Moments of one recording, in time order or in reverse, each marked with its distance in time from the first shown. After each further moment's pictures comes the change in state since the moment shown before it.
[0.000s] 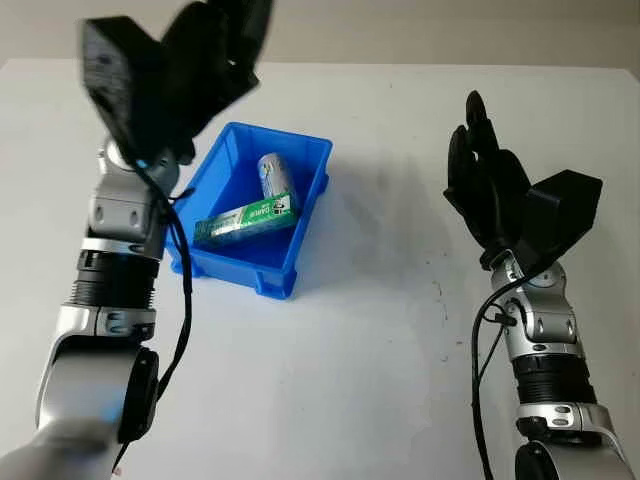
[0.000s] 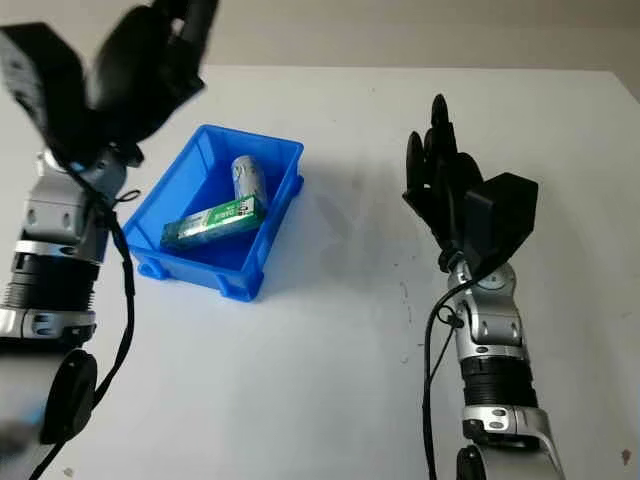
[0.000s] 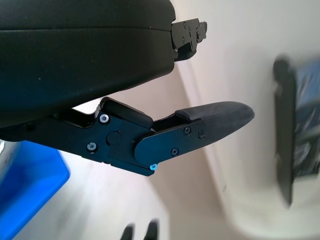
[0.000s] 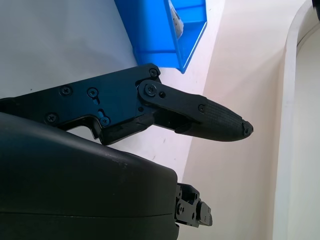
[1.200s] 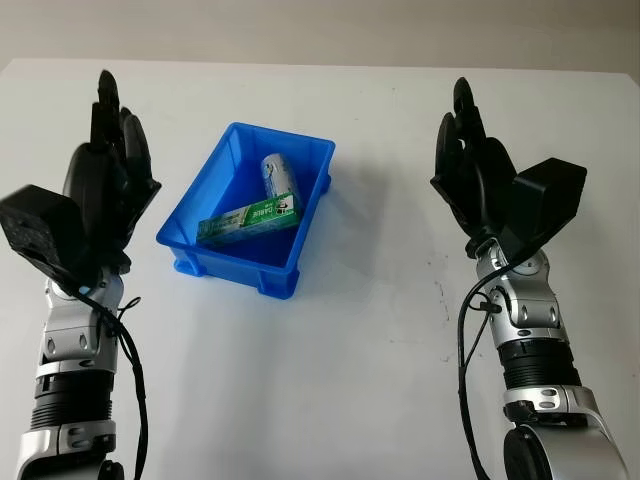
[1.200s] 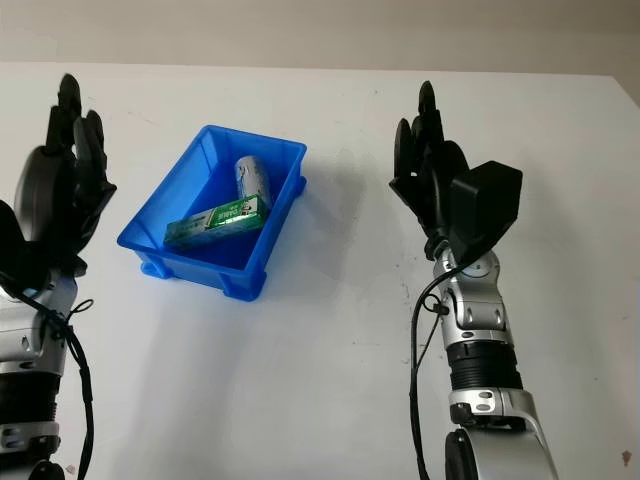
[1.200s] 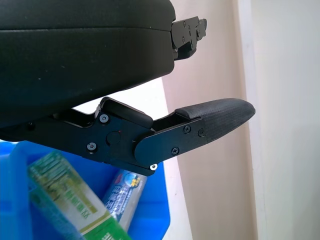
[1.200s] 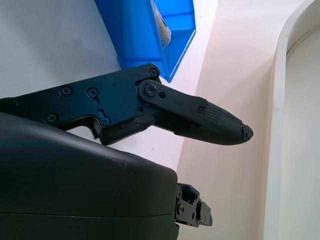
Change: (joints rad) left arm 0.432 0.013 0.091 -0.024 -0.033 -0.162 0.070; right arm -0.063 0.022 0.013 0.085 0.002 -0.045 -0.006
